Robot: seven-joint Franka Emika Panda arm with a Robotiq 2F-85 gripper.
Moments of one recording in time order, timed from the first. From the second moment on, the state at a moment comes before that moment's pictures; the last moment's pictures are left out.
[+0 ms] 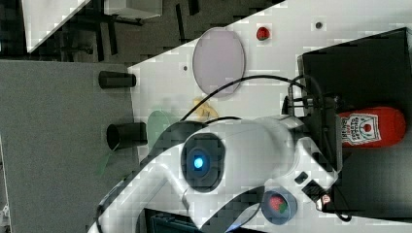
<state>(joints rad) -0.16 0.35 -0.62 -1.85 0.18 0.61 0.07</state>
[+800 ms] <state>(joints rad) -0.03 0.10 -0.53 -1.67 0.17 0.18 0.06</state>
